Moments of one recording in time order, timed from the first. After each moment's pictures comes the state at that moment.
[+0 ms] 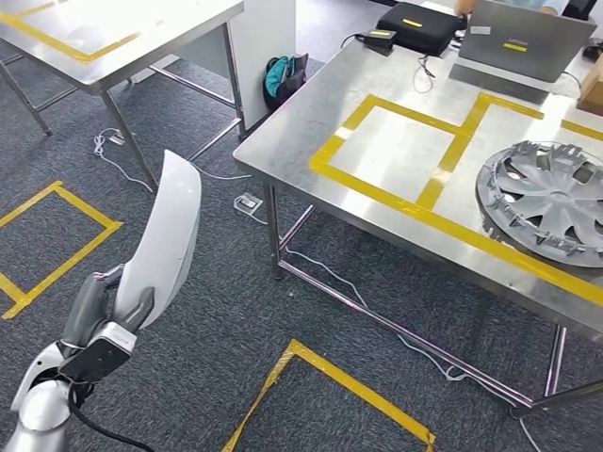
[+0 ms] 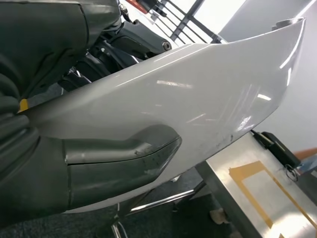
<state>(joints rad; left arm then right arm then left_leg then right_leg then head) 0.07 0.05 -0.09 -1.67 -0.36 -0.09 -0.47 0.23 0.36 -0.92 -0.93 0.62 0.34 -0.32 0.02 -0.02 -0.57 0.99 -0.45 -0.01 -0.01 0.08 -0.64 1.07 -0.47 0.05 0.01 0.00</state>
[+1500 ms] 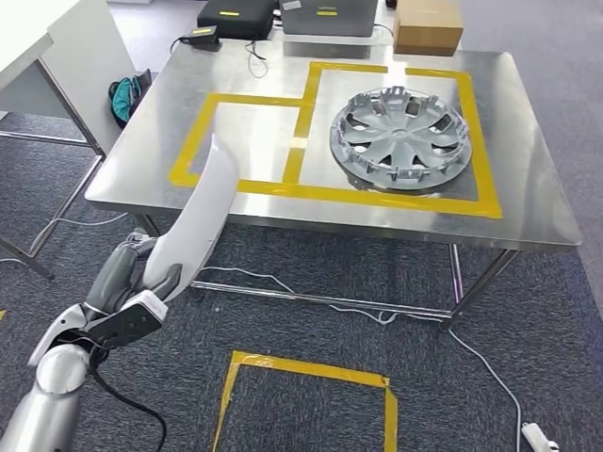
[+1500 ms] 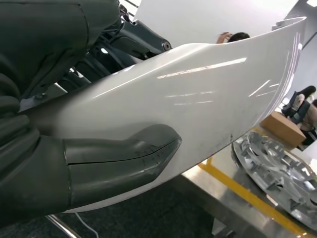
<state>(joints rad) -0.07 0.10 -0.19 -1.66 -0.40 -0.16 -0.34 0.18 0.32 -0.98 -0.86 0.83 0.43 -0.41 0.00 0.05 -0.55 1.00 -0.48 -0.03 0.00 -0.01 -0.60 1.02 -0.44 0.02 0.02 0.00</state>
